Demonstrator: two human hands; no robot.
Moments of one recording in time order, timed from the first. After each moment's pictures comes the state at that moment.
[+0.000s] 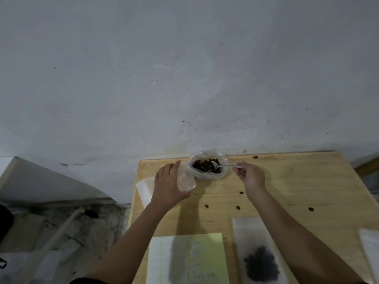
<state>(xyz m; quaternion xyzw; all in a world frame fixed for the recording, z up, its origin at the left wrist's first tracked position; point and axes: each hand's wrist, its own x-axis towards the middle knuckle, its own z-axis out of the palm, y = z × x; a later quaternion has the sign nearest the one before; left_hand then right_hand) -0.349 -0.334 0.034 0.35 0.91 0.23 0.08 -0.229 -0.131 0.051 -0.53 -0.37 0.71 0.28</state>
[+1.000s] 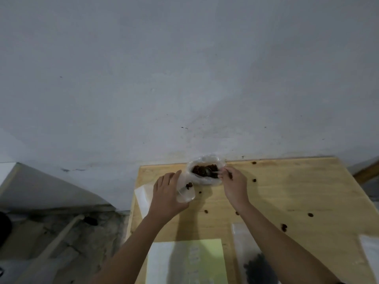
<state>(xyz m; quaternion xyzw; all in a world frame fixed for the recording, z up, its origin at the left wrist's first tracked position) -0.340 -0.344 0.030 0.39 0.89 0.24 0.04 -0.235 -0.163 0.041 -0.40 -0.74 0.50 0.22</state>
